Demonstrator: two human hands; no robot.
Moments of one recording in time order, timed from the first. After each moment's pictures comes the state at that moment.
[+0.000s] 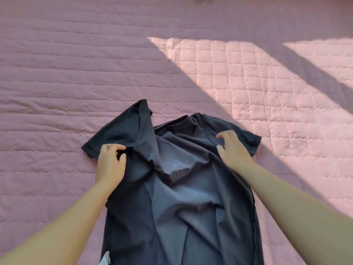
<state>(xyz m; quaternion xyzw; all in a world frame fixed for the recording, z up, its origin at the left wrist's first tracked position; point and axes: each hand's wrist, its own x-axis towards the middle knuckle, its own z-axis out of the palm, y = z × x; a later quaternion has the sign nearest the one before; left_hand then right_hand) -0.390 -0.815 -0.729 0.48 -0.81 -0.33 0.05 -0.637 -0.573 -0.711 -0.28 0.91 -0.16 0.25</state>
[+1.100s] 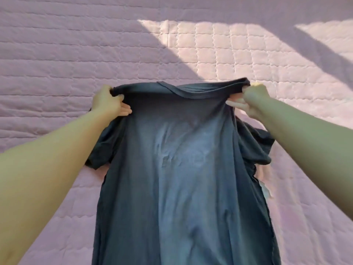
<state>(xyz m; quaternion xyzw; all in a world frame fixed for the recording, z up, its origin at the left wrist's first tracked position) -0.535 -0.925 -0.748 0.52 -0.65 -0.55 0.06 -0.757 -0.660 -0.710 0.15 0.75 -0.58 0.28</state>
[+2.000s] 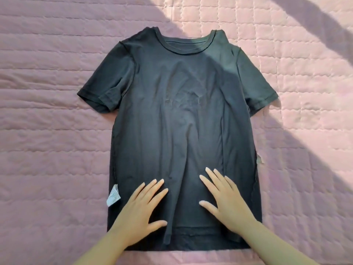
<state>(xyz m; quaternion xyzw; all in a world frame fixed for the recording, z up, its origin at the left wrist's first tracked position) -0.282 -0.693 -0.772 0.07 -0.95 -0.21 -0.23 -0.477 -0.475 -0.760 -0.45 0.85 0.01 0.26</state>
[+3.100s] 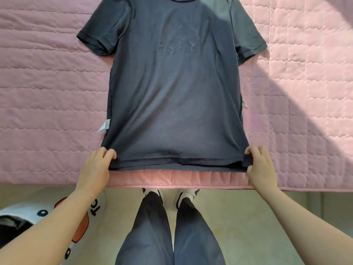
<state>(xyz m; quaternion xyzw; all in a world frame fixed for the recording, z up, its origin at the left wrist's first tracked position) -0.166 -0.687 -0.741 0.29 -0.93 -0.16 -0.13 -0.463 -0.326 -0.729 -0.20 0.96 -0.10 0.19</state>
